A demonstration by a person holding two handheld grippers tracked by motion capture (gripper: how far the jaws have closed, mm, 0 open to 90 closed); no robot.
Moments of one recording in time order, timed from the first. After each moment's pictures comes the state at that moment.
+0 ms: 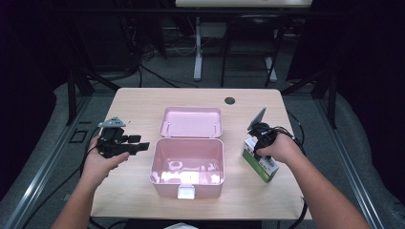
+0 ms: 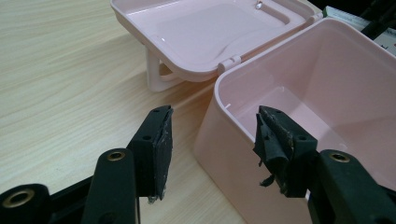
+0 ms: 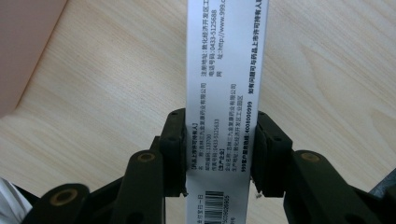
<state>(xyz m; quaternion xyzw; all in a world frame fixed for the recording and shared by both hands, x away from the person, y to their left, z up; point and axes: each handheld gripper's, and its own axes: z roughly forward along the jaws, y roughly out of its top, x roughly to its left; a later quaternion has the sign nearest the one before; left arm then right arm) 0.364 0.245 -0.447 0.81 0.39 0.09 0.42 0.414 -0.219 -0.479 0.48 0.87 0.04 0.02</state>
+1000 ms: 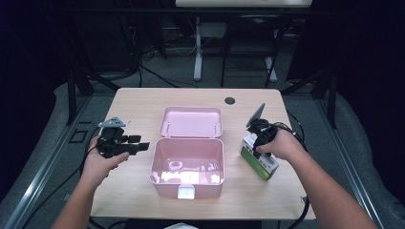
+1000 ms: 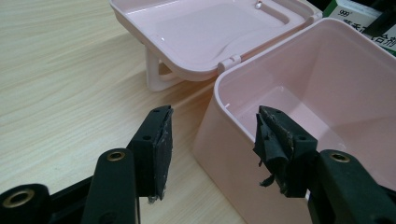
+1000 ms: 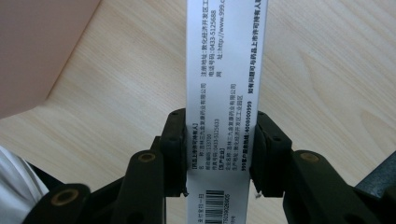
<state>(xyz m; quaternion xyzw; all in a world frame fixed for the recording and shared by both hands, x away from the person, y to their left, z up) 0.364 0.245 -0.447 0.81 0.40 0.09 0.42 0.411 -0.212 -0.456 0.47 0.88 0.04 0.01</state>
